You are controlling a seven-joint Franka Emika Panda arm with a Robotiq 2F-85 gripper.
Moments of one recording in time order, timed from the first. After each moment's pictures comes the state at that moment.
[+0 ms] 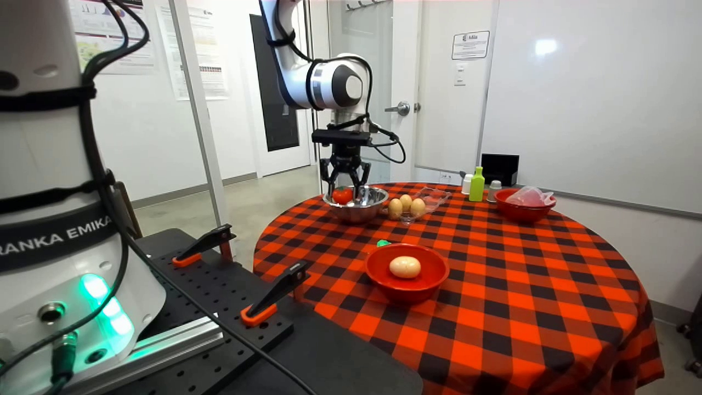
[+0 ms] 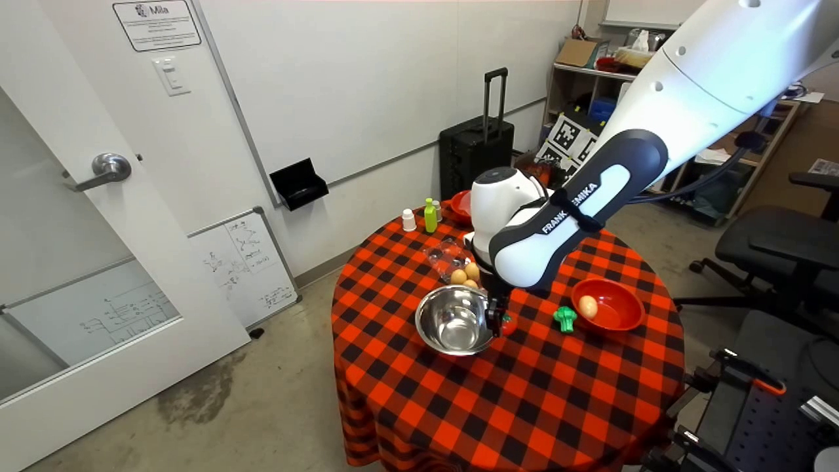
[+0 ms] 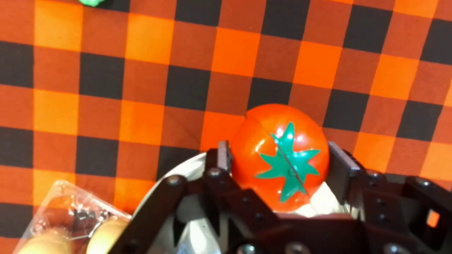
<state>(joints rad) 0.06 0.61 0.10 -2.03 -0.08 2.52 -0.21</state>
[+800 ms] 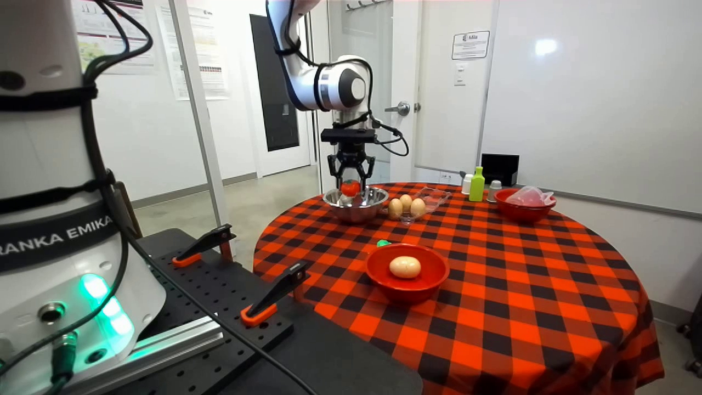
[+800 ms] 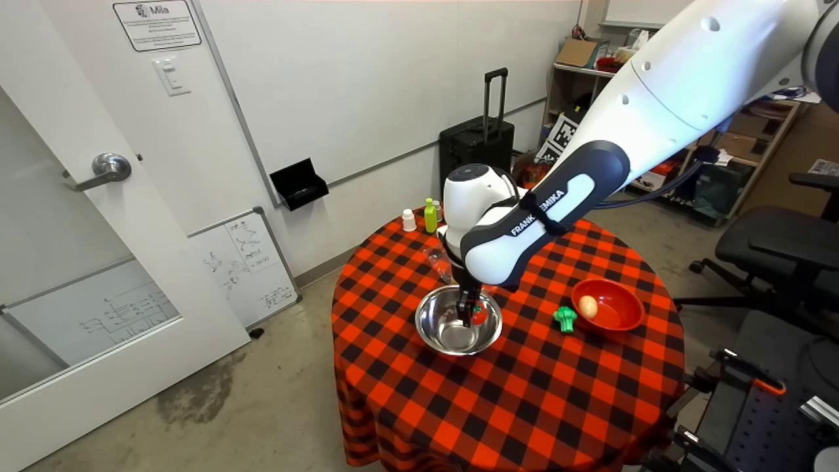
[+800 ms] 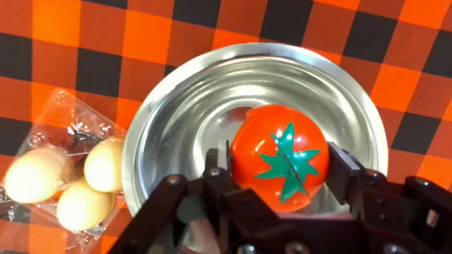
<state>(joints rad) 0.10 0.72 0.08 -1.84 -0.11 2.51 -0.21</state>
